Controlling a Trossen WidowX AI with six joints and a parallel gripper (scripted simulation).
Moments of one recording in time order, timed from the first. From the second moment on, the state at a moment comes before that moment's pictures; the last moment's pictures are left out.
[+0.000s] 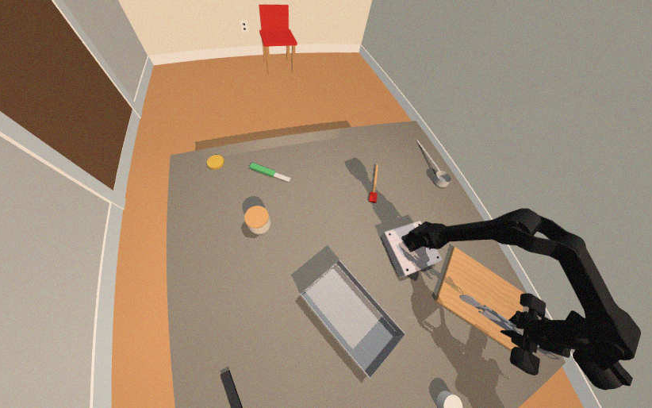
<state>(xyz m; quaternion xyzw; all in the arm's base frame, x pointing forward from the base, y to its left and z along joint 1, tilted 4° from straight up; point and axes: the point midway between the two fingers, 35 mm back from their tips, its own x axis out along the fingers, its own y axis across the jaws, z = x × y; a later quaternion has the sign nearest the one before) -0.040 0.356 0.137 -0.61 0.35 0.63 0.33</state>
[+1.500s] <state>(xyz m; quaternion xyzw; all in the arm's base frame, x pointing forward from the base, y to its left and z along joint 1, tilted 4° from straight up) -0.133 0.339 0.136 -0.63 -0.28 0.66 -0.29</state>
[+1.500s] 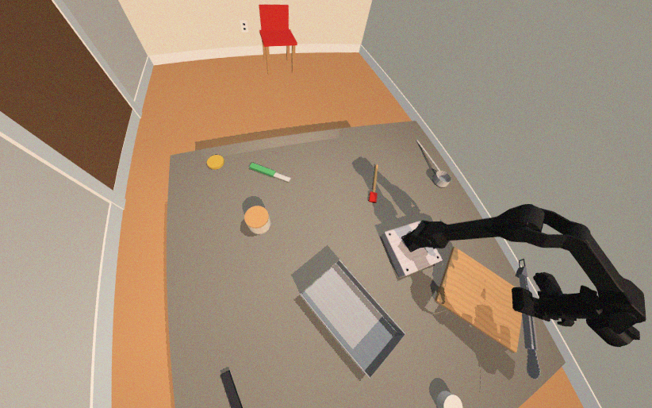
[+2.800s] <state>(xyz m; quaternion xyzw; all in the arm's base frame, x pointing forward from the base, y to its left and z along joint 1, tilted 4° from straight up) -0.186 0.319 0.135 -0.40 -0.57 0.43 -0.58</state>
